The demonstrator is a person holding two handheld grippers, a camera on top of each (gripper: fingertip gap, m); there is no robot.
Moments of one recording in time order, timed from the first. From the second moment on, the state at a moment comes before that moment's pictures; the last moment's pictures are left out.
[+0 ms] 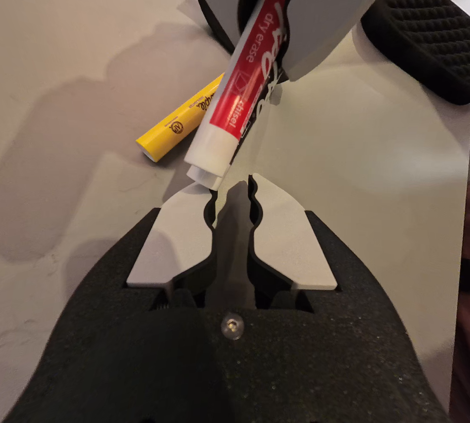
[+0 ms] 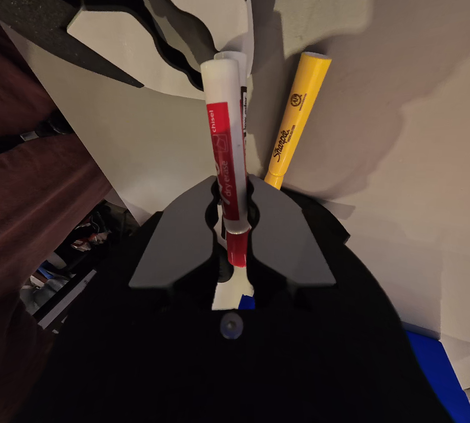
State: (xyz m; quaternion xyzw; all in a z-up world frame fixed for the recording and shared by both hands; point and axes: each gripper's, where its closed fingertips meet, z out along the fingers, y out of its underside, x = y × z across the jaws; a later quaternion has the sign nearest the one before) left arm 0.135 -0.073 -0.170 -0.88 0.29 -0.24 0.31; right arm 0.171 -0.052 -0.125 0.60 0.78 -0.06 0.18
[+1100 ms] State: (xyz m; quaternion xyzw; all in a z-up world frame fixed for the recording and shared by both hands) left arm 0.137 -0.075 -0.167 -0.87 0.29 -0.25 0.31; right arm 0.171 -0.055 -0.118 0.61 0.77 -0.06 0.19
